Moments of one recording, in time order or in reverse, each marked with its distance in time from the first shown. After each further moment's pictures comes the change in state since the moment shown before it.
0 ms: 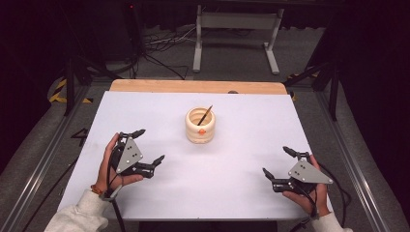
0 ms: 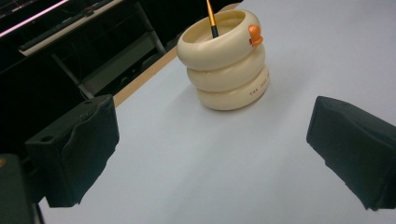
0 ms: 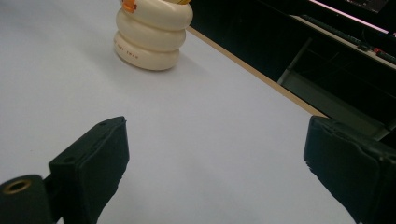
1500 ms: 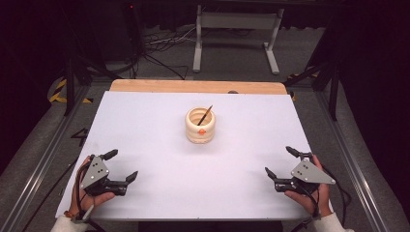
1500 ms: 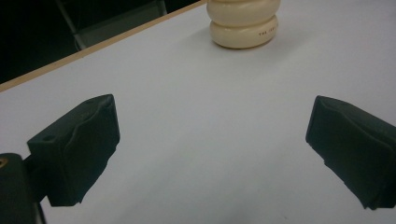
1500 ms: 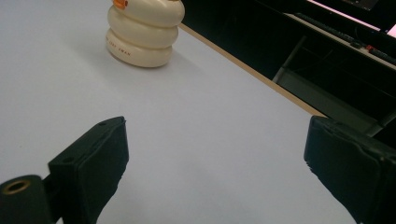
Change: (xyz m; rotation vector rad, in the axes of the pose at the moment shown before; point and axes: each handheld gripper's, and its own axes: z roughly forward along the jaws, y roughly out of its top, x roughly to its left) left arm 0.005 -0.070 -0.058 0.033 0.004 -0.229; right arm -0.004 -0.004 -0.003 0.004 -0.019 0.006
